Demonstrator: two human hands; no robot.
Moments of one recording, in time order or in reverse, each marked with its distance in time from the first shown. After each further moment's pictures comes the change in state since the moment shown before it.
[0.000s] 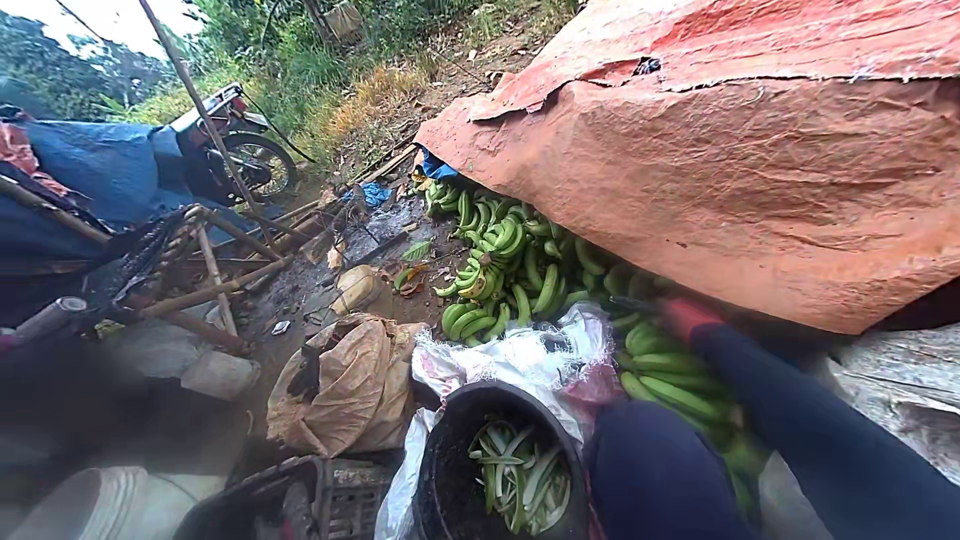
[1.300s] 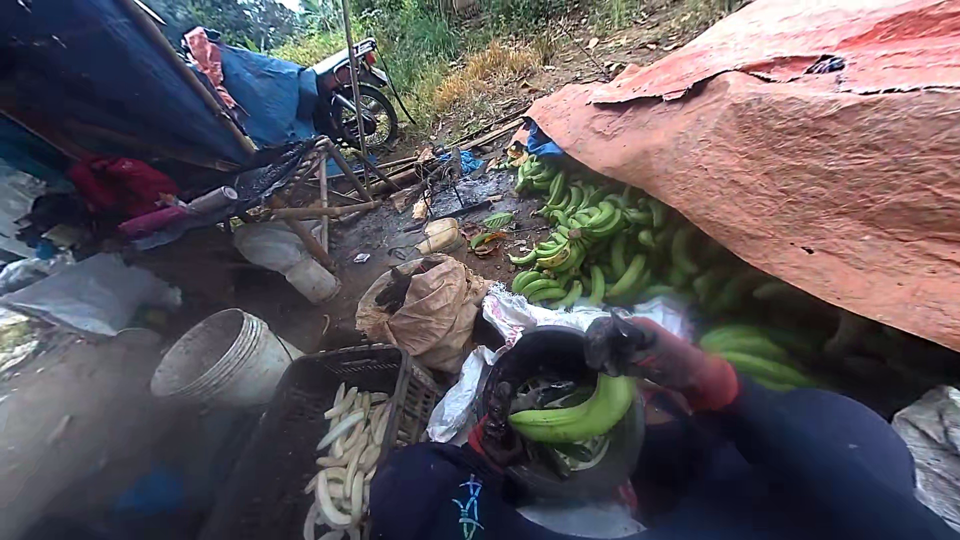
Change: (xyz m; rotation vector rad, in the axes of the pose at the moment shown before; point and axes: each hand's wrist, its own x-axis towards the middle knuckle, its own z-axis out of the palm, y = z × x) left_hand -0.104 0.005 0.006 -1.009 -1.029 -0.190; right_hand -0.248 -0.205 0.020 1.079 -0.577 -1.311
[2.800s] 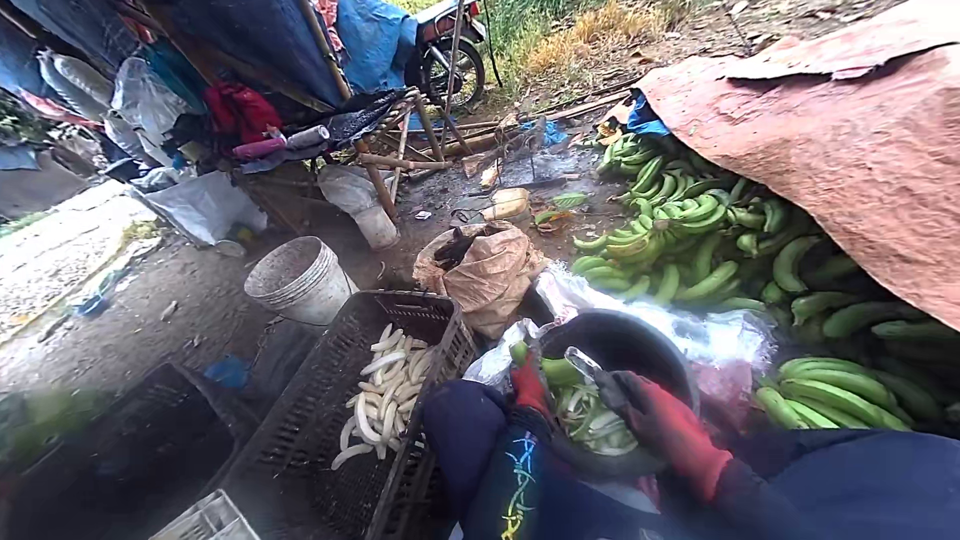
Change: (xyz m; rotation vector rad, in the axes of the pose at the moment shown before) left_hand 0.049 -0.060 -0.066 0.315 0.941 -0.143; right_hand -0.032 0.047 0.101 -0.954 0.080 0.713
